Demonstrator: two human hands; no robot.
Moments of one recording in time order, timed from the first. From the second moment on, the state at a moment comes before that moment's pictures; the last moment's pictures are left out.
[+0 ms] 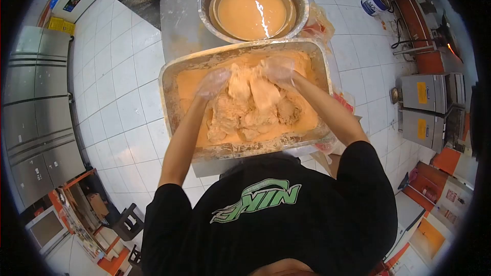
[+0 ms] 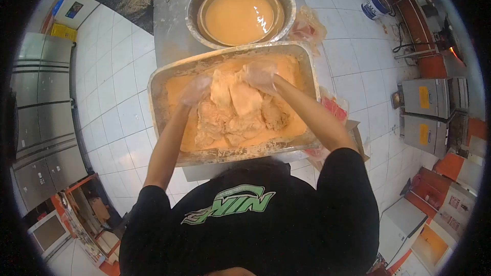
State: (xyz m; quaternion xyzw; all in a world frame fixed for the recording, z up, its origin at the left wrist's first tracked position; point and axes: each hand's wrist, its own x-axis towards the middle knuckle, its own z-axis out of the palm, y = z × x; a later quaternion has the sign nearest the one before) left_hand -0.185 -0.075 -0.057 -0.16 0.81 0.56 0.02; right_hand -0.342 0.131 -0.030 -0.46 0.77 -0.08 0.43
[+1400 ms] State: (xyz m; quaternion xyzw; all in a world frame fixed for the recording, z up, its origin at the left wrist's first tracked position) left_hand -0.159 -0.136 -0.095 -0.40 0.64 0.66 0.01; right_hand -0.389 0.179 -0.071 -0.04 0.87 -0.35 0.35
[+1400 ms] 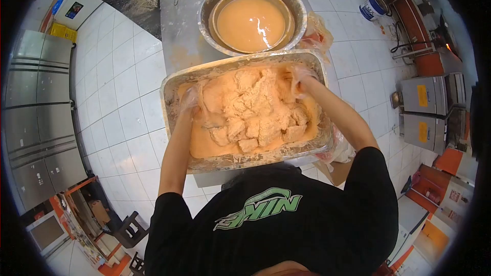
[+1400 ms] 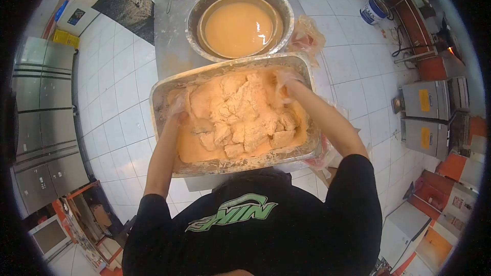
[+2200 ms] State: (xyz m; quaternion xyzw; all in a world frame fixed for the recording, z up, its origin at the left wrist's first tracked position) left_hand -0.067 -0.069 -0.005 -0.48 0.70 0.50 0.17; right_hand -0.276 0.233 0.048 -0.28 0.90 -0.02 0.32
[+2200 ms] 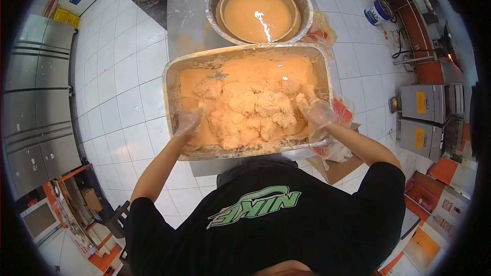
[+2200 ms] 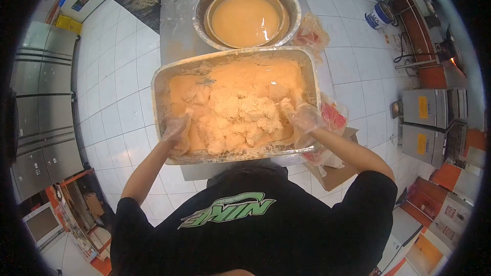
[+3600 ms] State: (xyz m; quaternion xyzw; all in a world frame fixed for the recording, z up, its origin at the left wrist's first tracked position) left_hand -0.196 -0.086 -0.114 -0.38 0.40 0.83 0.07; right_hand -0.354 0.125 -0.060 -0.02 0.68 -0.50 0.54
